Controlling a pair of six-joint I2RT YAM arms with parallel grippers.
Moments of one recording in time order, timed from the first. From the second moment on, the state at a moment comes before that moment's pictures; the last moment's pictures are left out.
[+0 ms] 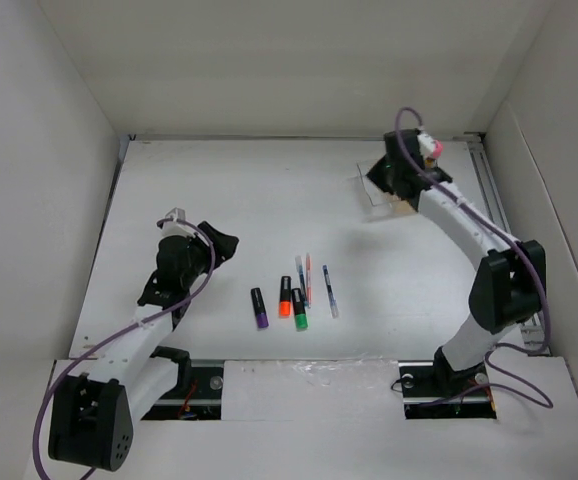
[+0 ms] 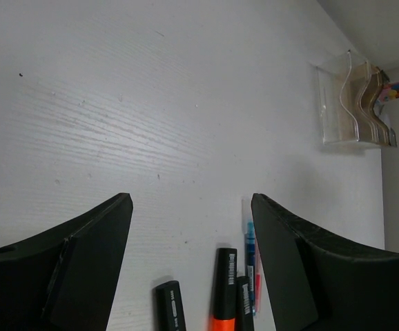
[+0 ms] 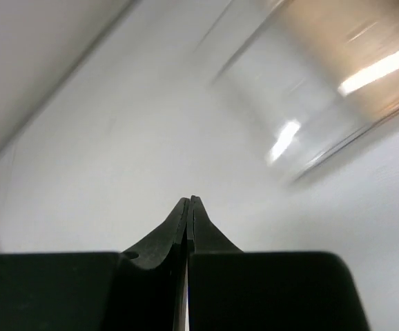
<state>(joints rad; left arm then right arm) -0.19 0.91 0.35 0.16 0.10 -0.76 0.26 1.69 1.44 -0.42 0.29 0.91</state>
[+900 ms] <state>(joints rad) -0.19 0.75 0.38 -0.06 -0.13 -0.85 1.20 1.99 1.39 -0.47 0.32 0.93</state>
